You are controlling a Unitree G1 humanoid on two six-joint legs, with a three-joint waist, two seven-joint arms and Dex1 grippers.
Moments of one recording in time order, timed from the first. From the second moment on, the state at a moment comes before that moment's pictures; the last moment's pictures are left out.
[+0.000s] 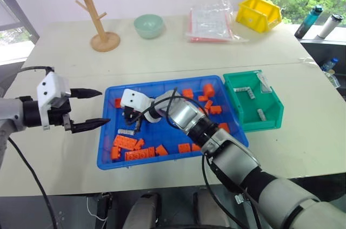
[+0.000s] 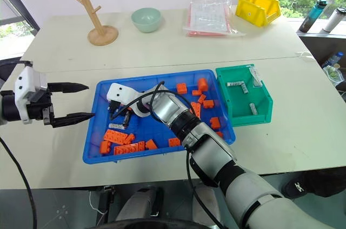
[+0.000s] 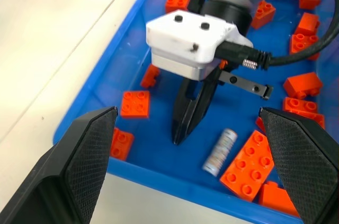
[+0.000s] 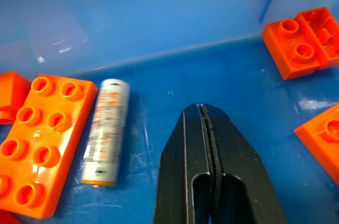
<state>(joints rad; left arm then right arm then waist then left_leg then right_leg) -0.15 1.04 0.32 -0.19 -0.55 0.41 -1.23 -1.02 0.09 0.52 0.67 -0.10 0.49 0.84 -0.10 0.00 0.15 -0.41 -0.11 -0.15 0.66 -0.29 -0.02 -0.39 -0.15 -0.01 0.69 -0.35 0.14</state>
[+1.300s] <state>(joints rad) -0.15 1.03 0.29 -0.23 -0.58 0.44 -1.24 -0.84 -0.02 0.57 0.34 -0.05 0.60 0.89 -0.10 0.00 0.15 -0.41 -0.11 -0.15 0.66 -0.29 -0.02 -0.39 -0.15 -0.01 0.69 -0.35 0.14</state>
